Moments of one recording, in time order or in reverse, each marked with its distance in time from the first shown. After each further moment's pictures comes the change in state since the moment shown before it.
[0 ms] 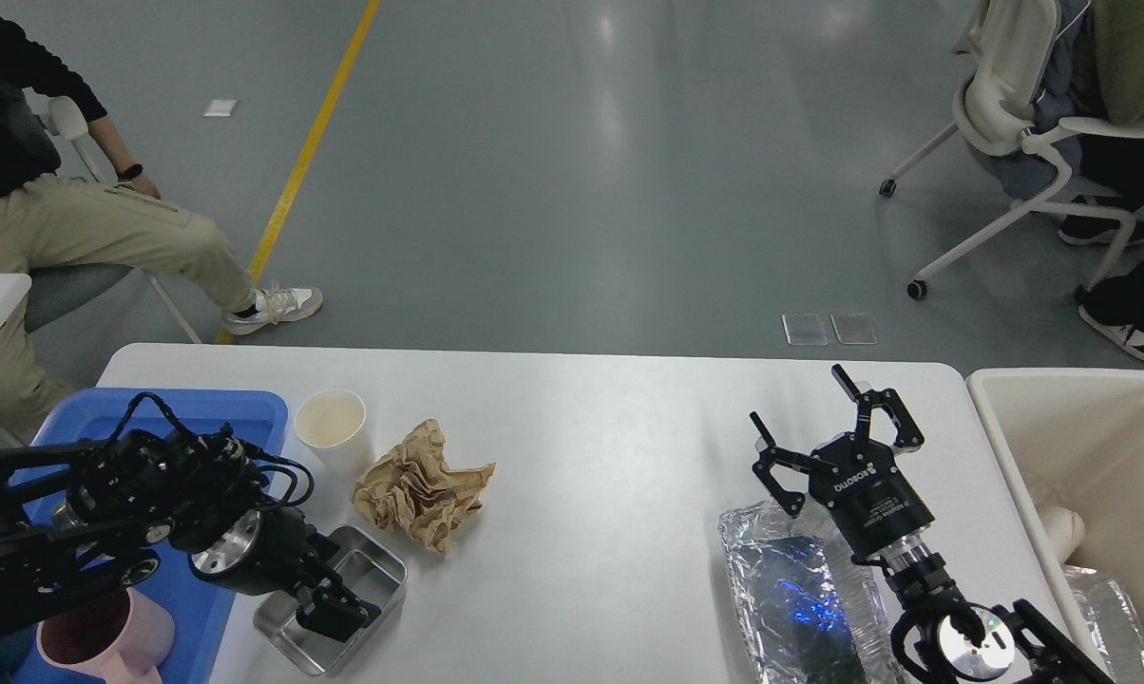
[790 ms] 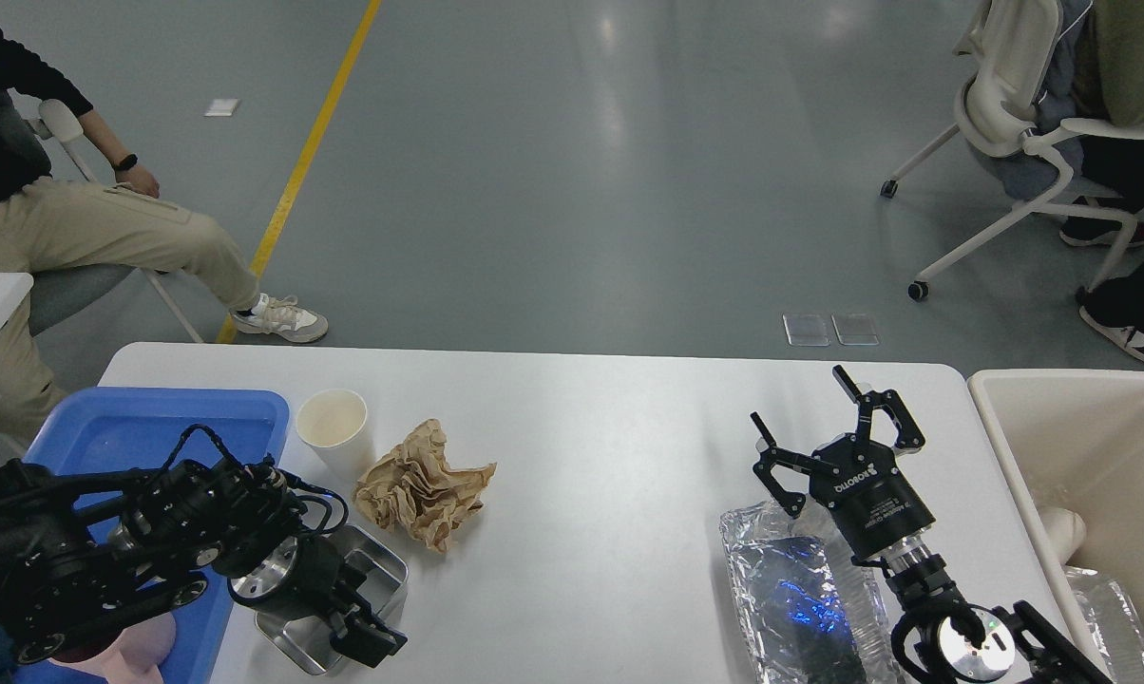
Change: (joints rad) left arm 0.057 -0.154 0.026 0.156 0.001 0.016 -0.012; right arm -0.005 0.001 0.003 0.000 0.002 0.001 0.002
